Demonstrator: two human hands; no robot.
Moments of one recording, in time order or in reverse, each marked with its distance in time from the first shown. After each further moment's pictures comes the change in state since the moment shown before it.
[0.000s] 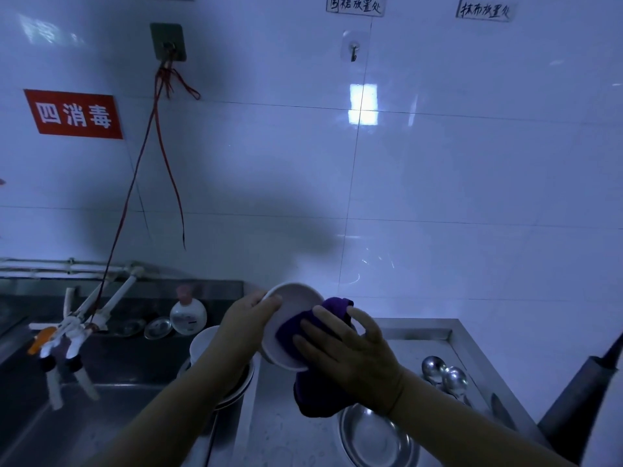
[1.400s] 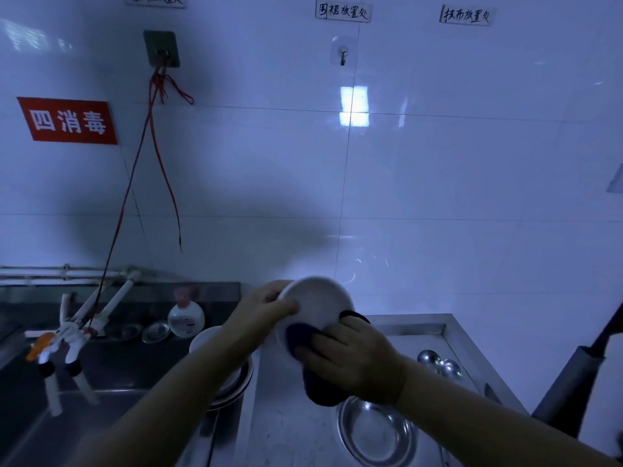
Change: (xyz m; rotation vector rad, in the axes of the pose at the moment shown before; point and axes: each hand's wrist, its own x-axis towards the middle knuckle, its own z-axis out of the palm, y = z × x) left_hand -0.012 0.014 -0.001 0.028 -0.322 0.240; right_hand 0.022 0.000 -0.035 0.239 0.000 -0.034
